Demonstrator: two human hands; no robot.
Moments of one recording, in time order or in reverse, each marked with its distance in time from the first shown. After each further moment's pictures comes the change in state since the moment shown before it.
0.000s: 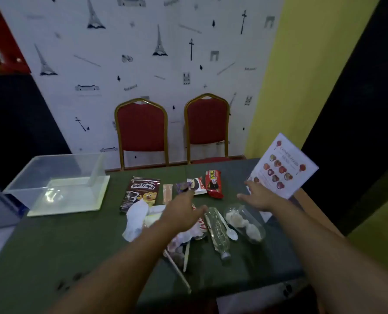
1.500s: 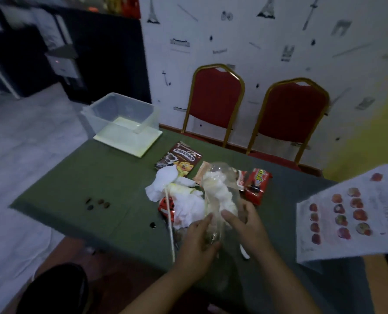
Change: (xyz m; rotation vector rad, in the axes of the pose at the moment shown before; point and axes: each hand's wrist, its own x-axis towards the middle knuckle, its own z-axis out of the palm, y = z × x) left_hand -0.033 0.014 0.142 -0.596 0.409 -0.344; right_hand 0.002 -0.017 0.074 0.850 -0.291 -0.239
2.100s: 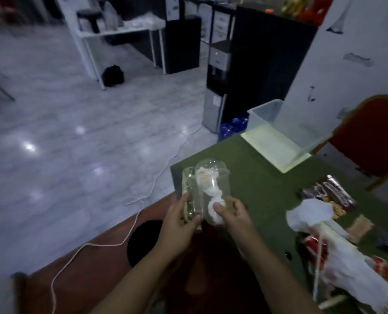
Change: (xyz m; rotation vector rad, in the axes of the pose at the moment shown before) left_hand -0.129 -0.154 -0.324 -0.188 0.734 -0.267; right_hand -0.041 -0.013 0.386 -0.048 -0.626 0.115
